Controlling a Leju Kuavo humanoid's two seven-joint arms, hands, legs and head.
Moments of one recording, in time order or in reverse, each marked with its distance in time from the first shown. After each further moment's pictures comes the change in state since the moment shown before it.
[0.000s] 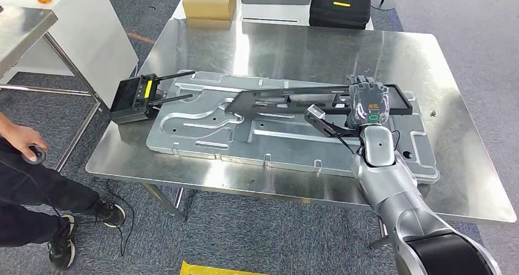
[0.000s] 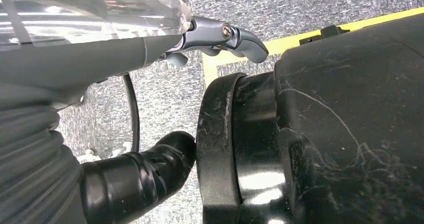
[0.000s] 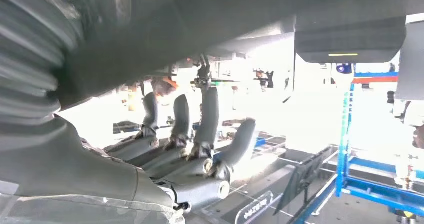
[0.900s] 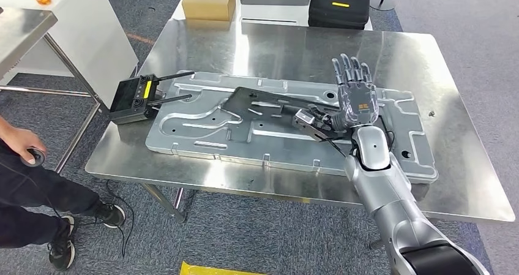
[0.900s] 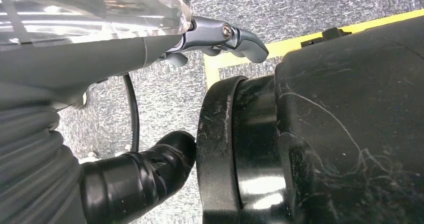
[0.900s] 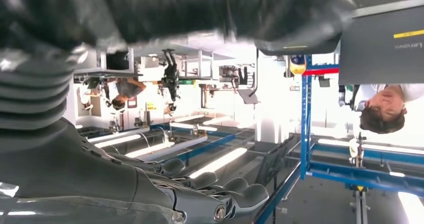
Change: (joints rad) left arm -0.001 -0.001 -0.007 0.000 0.000 0.005 0.011; right arm 0.075 0.019 0.012 -0.190 -0.051 0.079 -0.121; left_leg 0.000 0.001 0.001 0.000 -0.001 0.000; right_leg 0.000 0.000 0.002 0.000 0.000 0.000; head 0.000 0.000
